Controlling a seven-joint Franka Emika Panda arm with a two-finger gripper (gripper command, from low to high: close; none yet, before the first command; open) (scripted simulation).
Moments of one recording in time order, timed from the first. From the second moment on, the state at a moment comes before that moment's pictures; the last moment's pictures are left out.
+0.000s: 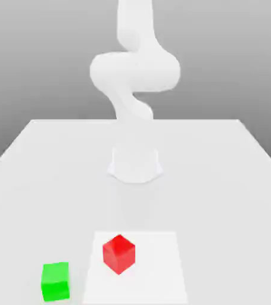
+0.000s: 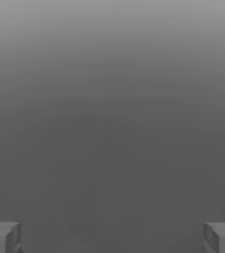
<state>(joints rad) -0.01 -0.71 -0.01 -2.34 0.03 2.35 0.85</state>
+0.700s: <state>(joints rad) -0.09 0.06 0.00 -2.71 0.01 2.78 1.47</state>
